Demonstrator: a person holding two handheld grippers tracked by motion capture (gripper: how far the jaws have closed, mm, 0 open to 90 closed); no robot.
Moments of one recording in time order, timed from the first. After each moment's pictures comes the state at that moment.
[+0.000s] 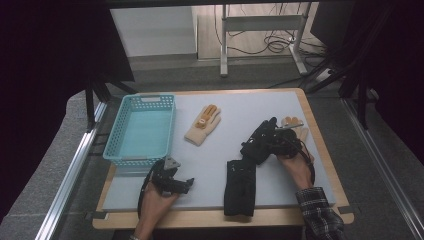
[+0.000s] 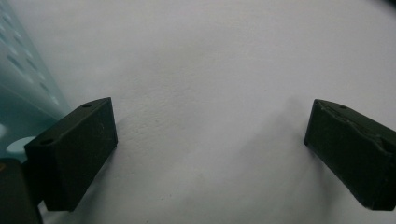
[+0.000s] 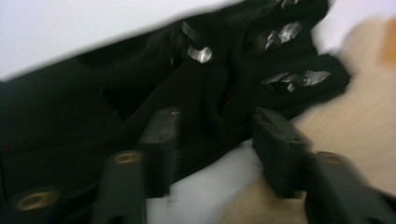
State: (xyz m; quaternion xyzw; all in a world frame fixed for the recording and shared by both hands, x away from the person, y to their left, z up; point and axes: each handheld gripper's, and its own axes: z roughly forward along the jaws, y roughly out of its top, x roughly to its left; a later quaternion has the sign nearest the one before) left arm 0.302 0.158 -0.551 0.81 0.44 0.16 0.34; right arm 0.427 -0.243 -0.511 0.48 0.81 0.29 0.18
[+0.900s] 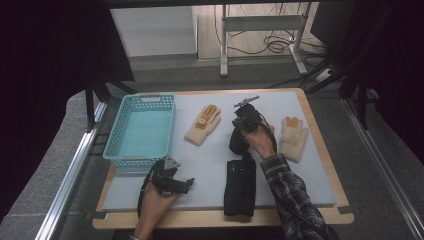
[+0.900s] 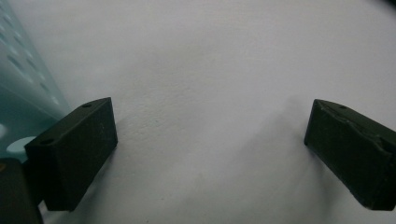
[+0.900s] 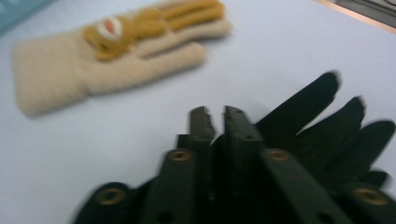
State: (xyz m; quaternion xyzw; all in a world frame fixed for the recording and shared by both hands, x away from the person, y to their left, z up) left arm 0.302 0.159 -0.551 0.82 0.44 0.16 0.34; right arm 0.495 -0.118 -0.476 0.39 0.85 0.32 0.18
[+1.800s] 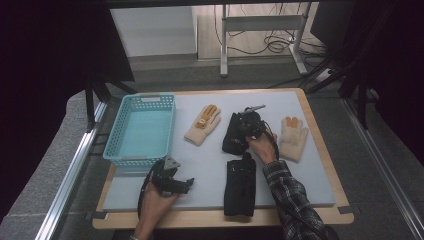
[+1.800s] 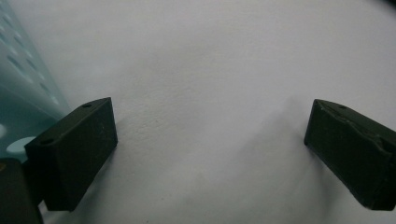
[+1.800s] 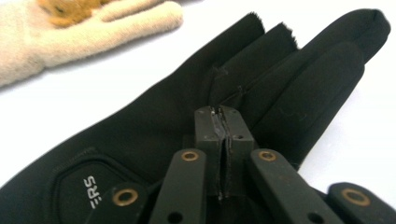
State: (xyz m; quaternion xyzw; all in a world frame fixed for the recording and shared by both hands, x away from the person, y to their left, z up) left arm 0.302 0.158 -0.551 0.82 0.44 0.16 0.34; right arm 0.497 -0.141 -0.514 0.41 0.83 0.32 0.17
